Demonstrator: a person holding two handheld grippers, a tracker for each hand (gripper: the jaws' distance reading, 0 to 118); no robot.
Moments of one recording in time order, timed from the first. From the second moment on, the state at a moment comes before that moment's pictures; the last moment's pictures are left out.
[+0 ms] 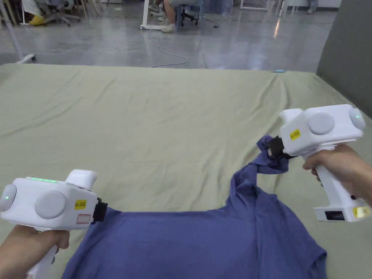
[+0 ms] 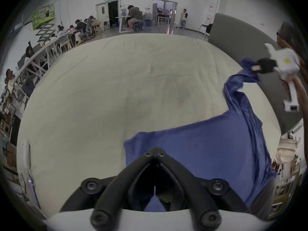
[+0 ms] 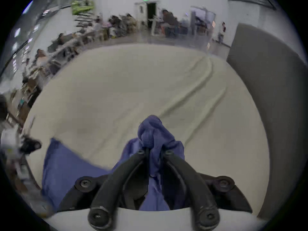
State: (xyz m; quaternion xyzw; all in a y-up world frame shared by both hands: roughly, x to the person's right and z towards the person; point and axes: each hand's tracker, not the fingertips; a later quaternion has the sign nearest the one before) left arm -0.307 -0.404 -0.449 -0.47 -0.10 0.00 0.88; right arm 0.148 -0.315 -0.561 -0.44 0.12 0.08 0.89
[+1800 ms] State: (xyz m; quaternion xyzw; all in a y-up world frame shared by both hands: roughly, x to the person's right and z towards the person) left arm -0.282 -0.440 -0.490 -0.51 -0.05 -0.02 0.86; right arm 0.174 -0.478 -0.622 -0.58 0.03 0.03 0.81
